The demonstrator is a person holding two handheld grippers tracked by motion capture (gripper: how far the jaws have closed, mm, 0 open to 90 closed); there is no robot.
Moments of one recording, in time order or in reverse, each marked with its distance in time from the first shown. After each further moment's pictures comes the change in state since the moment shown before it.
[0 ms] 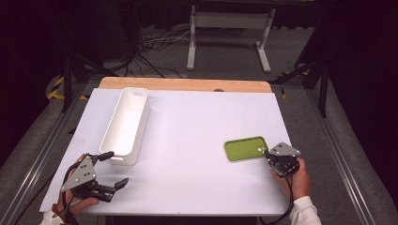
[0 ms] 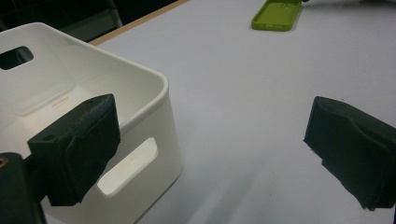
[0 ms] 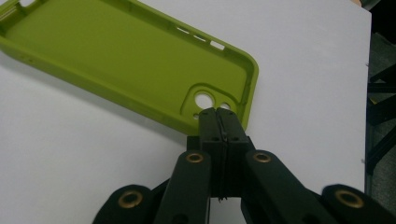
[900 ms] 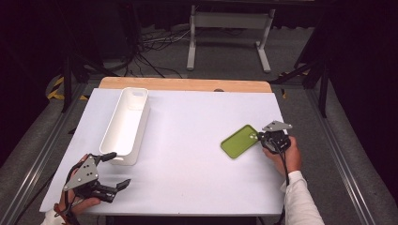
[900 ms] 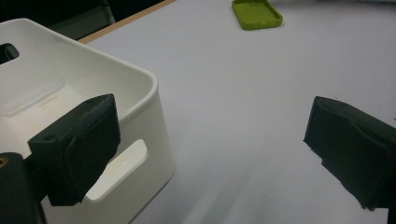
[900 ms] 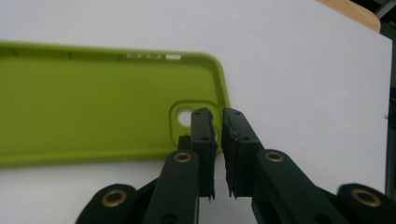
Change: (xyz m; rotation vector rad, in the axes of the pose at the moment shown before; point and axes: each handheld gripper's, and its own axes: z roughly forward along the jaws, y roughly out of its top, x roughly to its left) left arm -0.001 0.000 0.005 0.016 -0.023 -0.003; right arm -0.030 0.049 0.041 0.000 0.064 0.050
